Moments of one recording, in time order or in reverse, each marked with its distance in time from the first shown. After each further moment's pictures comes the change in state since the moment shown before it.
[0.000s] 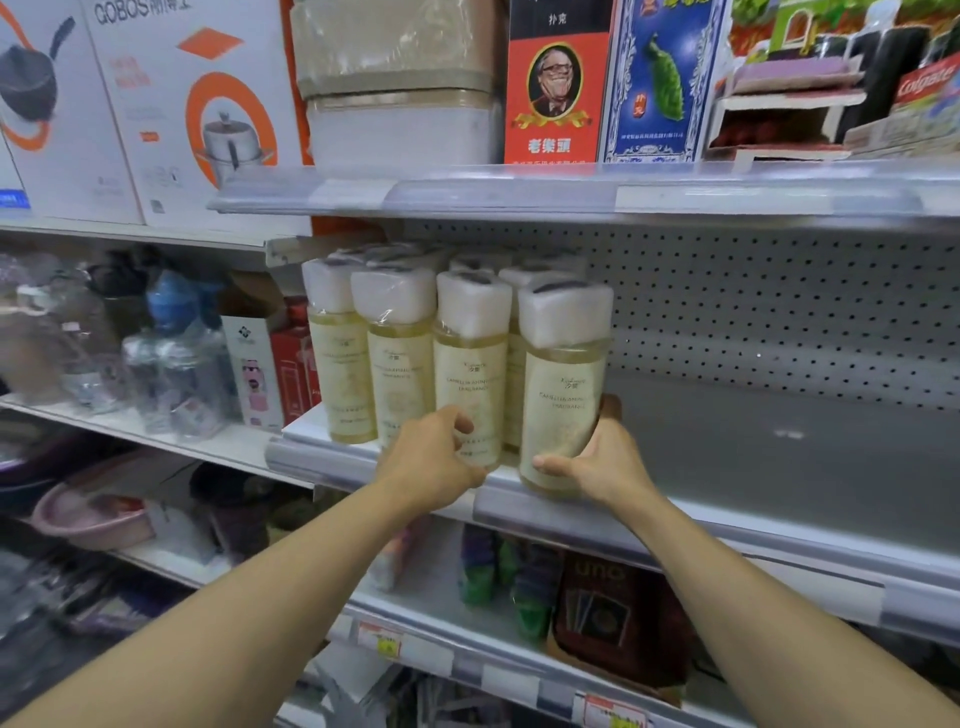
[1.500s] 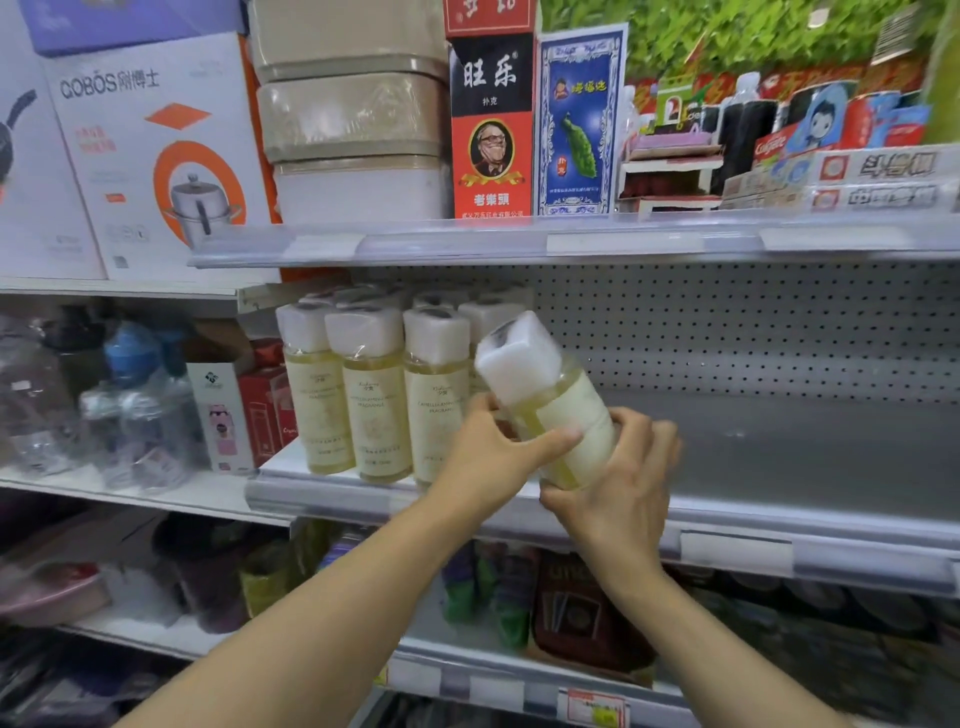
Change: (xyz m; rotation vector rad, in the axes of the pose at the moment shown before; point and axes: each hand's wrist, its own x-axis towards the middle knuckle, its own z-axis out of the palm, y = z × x) left_hand -0.049 0.074 0.005 -0.736 -0.089 0.197; right_hand -0.086 -0.022 -0.012 -0.315 0.737 -0.284
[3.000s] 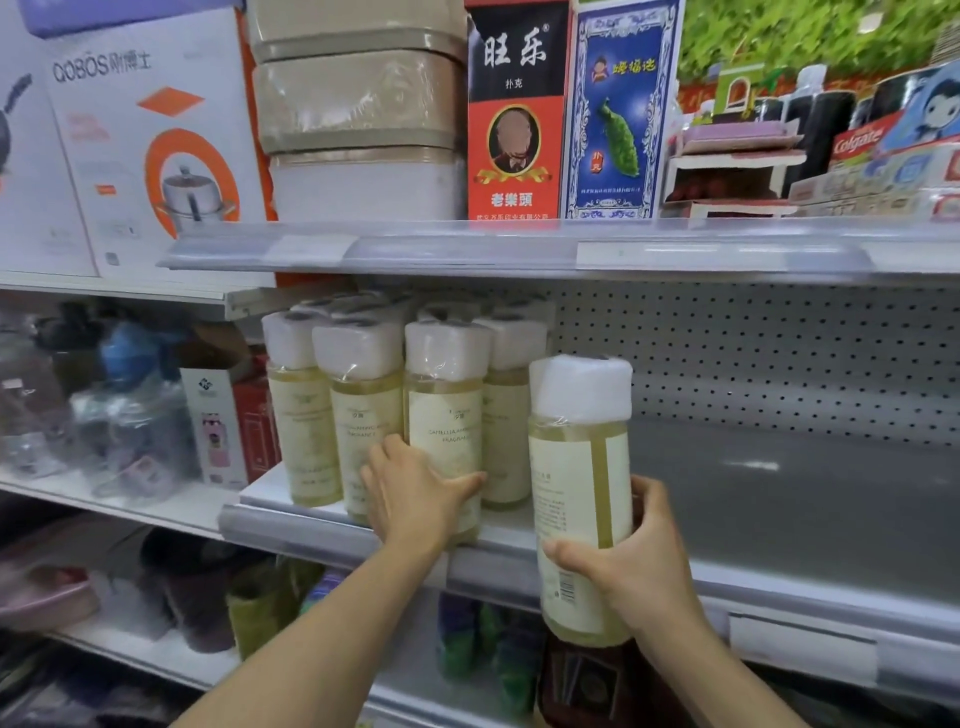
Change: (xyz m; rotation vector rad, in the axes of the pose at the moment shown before) left_hand 0.077 -0.078 -0.030 0.615 0.627 -0.212; right_hand 0.022 0.040 0.028 0.452 -0.511 0.379
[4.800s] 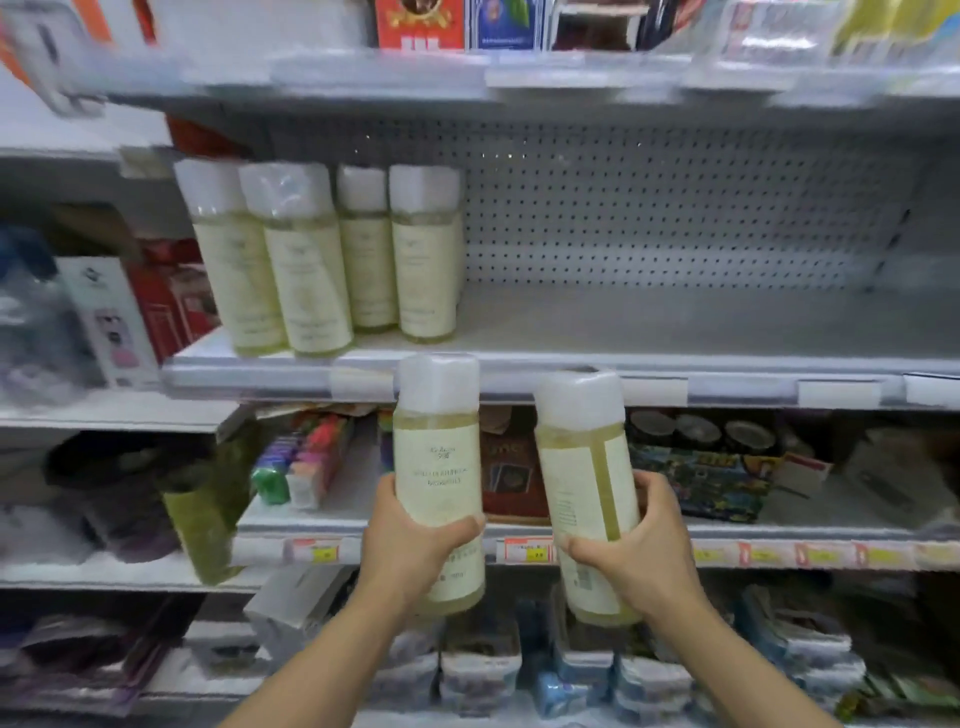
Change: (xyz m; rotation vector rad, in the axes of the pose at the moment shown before) left_hand -0.190 -0.121 -0.024 -0.540 -0.554 -0.076; right_hand -0.188 0.088 -0.046 -0.326 0.194 0.155
